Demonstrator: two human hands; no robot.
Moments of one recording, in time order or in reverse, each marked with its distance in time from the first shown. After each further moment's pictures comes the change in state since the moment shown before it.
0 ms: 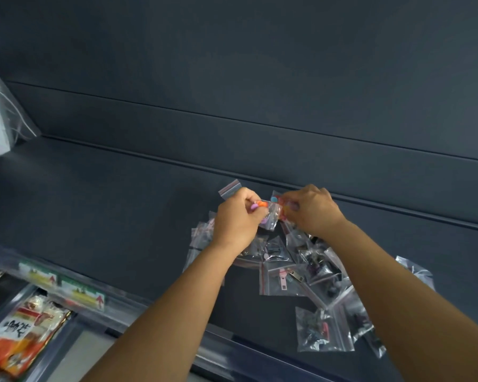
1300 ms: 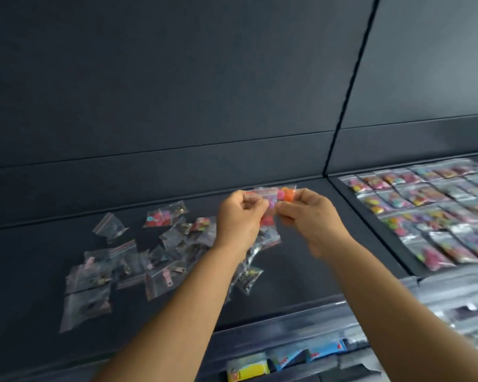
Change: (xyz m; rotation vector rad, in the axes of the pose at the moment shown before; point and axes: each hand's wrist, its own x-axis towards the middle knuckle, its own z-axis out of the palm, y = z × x) left_hand -0.106 0.145 0.112 -0.509 -0.413 0.060; right_hand -0.199 0.097 -0.061 1.324 0.601 0.453
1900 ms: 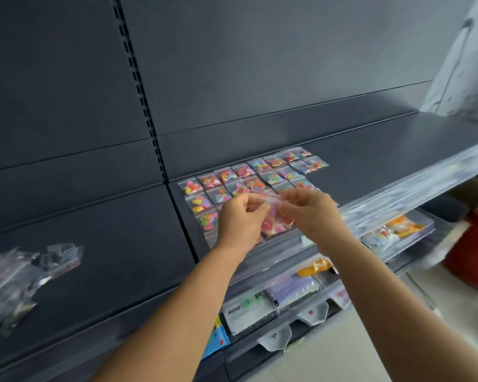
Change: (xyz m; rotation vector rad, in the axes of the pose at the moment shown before) left_hand -0.097 0.025 0.343 0.121 -0.319 0.116; right_hand -0.039 -0.020 -0.367 -0.356 0.276 -0.078
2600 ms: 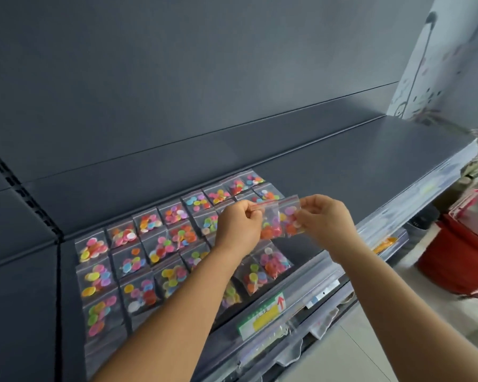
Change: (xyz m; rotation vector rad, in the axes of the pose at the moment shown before) left_hand 0.150 0.006 0.158 0.308 -0.147 0.020; right_hand 0.166 0.076 -0.130 -0.060 0.178 0.157
